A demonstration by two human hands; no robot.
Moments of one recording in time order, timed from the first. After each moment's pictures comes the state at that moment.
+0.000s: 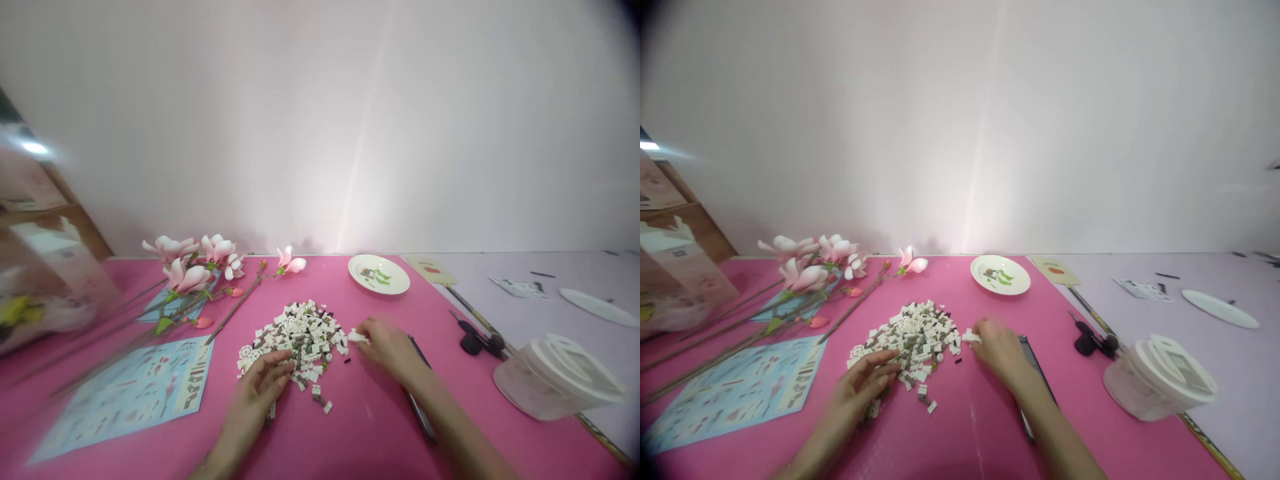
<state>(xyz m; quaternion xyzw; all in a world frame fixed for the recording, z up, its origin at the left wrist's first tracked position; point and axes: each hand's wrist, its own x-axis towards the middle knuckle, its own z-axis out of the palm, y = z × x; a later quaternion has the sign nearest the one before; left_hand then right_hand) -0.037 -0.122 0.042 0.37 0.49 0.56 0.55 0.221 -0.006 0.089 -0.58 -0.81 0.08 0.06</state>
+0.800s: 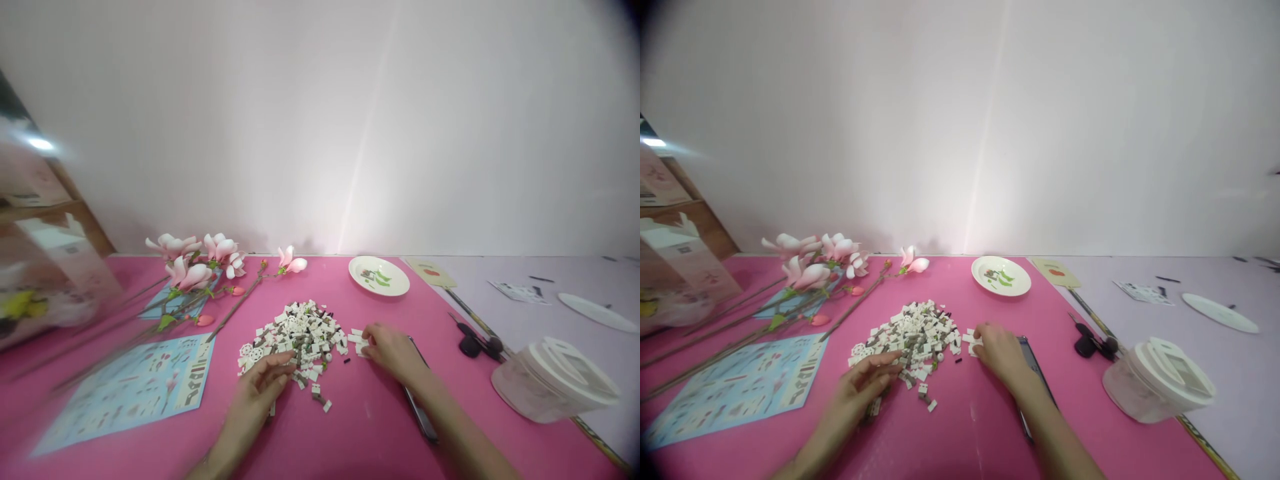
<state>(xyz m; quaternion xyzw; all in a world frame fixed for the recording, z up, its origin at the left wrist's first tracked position) -0.036 -0.123 0.040 0.39 0.48 0.57 0.55 0.225 -0.008 0.094 -0.60 -0.80 0.09 0.01</state>
